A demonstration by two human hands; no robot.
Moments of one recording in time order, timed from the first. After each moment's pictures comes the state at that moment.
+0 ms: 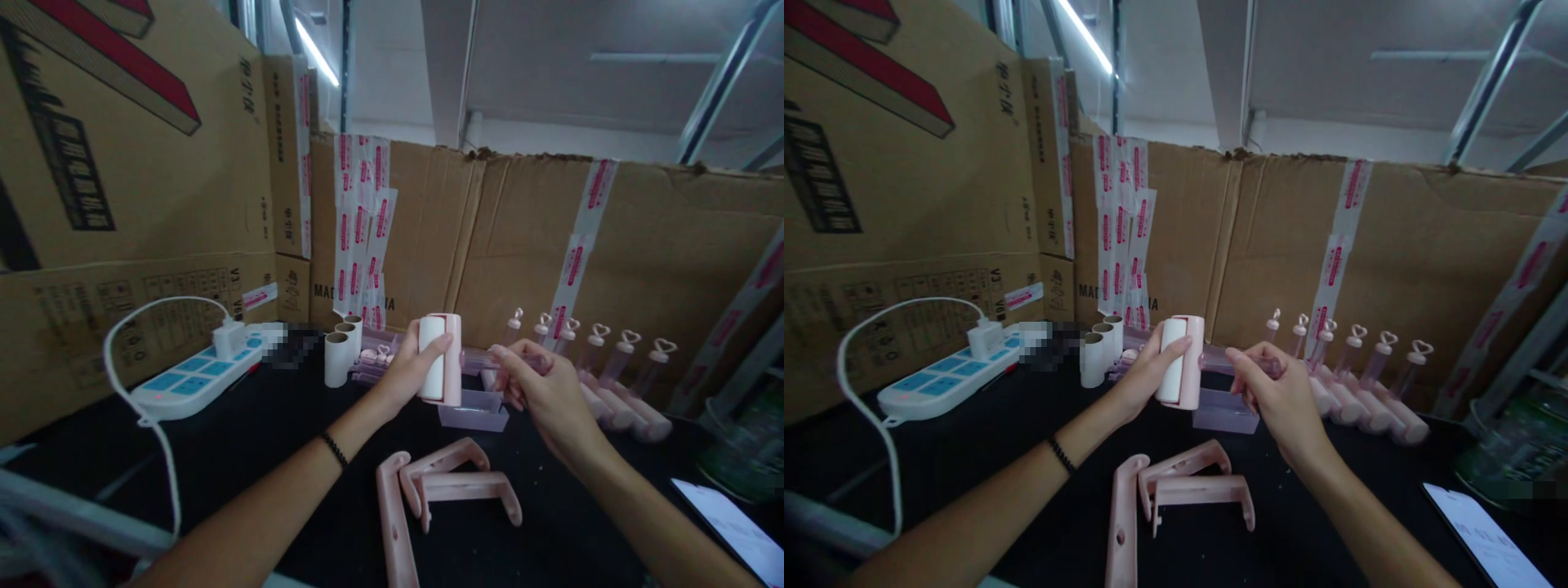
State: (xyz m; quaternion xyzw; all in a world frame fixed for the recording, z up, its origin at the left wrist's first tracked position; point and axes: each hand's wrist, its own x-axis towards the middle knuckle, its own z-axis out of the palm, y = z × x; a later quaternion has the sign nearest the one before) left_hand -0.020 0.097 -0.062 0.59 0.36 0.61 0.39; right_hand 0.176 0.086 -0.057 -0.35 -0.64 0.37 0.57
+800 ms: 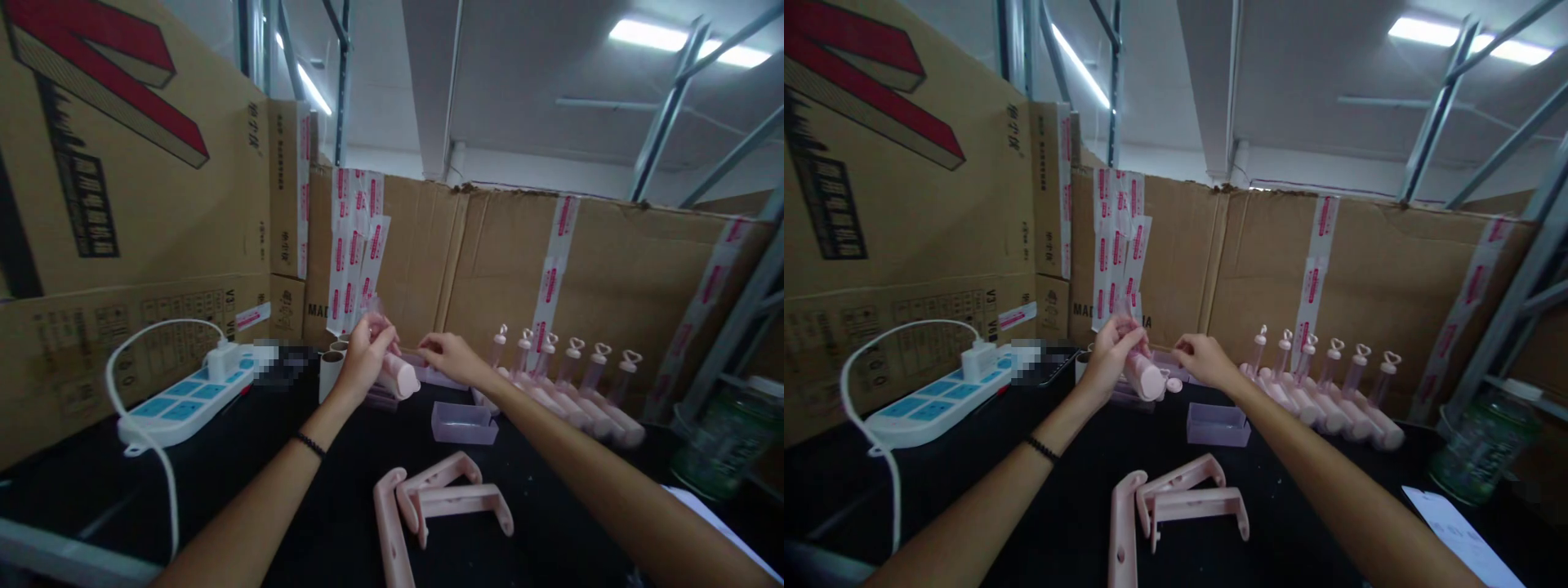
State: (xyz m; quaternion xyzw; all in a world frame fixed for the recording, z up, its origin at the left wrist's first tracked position) left_hand -0.076 0.118 -0.038 0.56 0.31 0.71 0.29; right_hand 0.105 0.168 -0.023 -0.35 -0.83 0.23 0.38
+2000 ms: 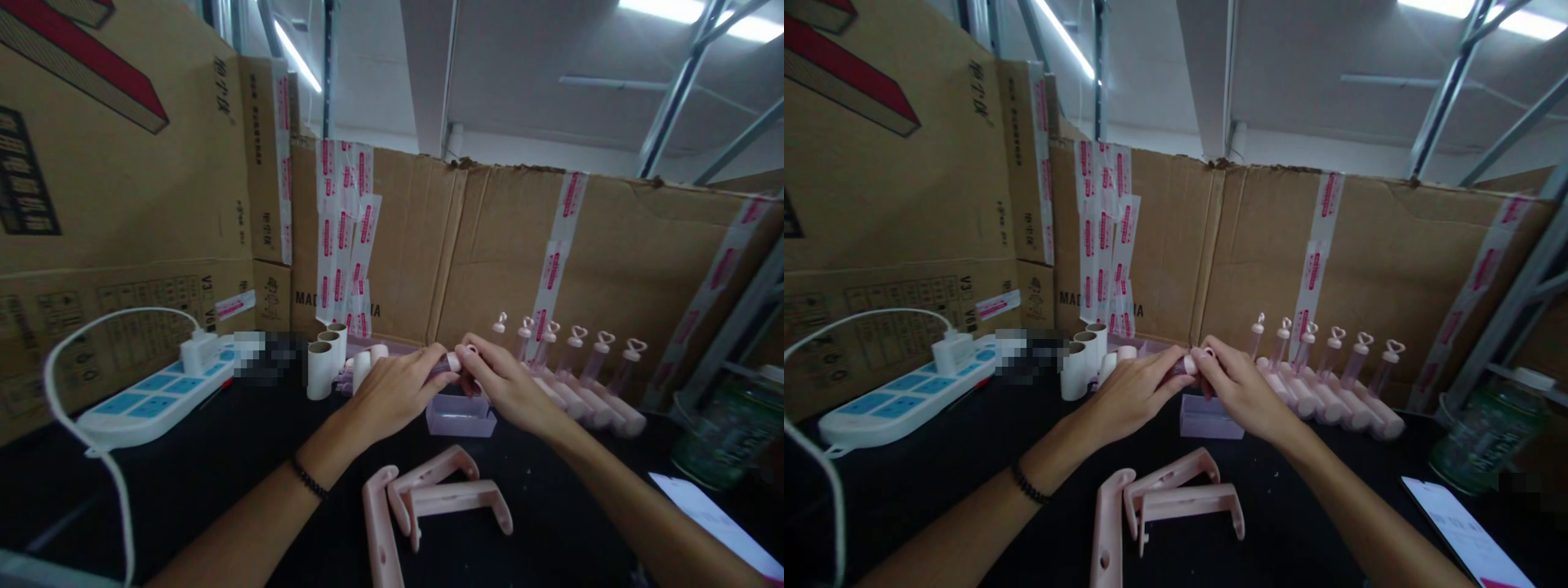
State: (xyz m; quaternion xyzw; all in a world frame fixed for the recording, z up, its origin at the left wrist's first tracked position) left_hand -0.036 0.080 -0.047 0.84 0.44 0.31 -0.05; right_hand 0.165 0.103 -0.036 -0.28 -0.83 0.26 0.40
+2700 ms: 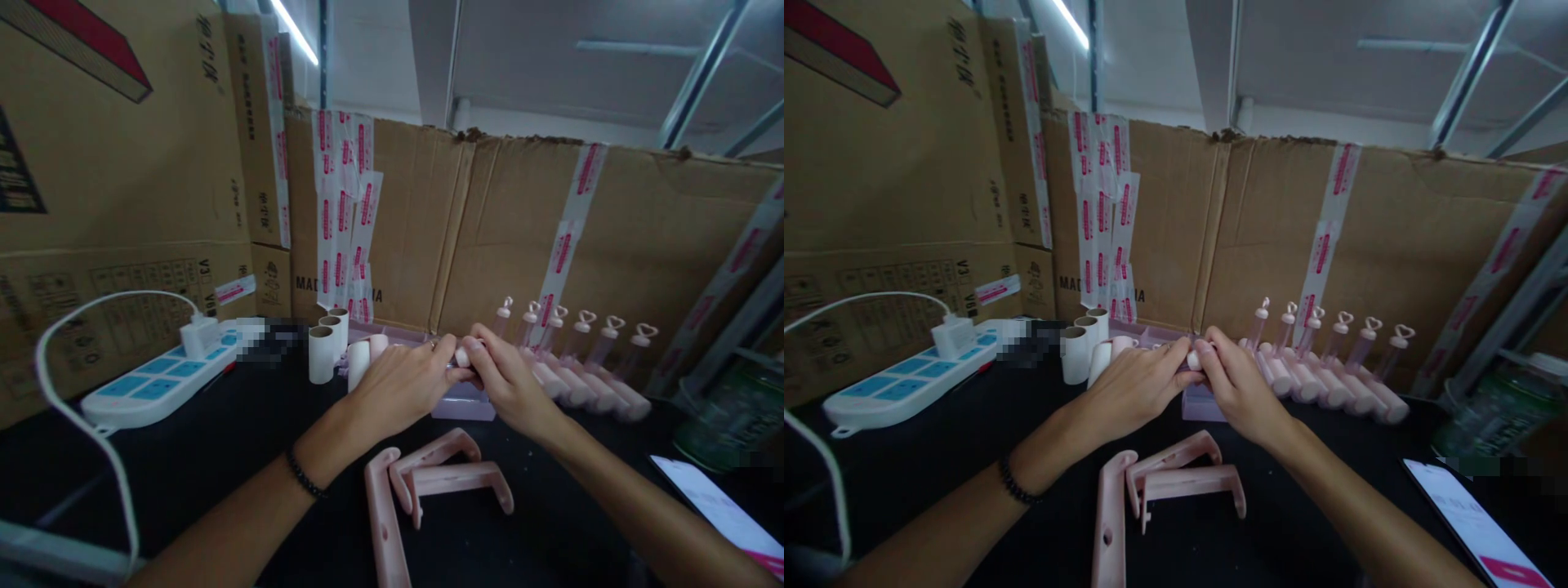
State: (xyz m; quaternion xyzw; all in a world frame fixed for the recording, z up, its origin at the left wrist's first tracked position) left_hand -0.021 0.061 -0.038 0.85 0.47 0.19 -0.16; right_hand 0.158 0.091 -0.051 -0.29 -0.82 0.20 0.45
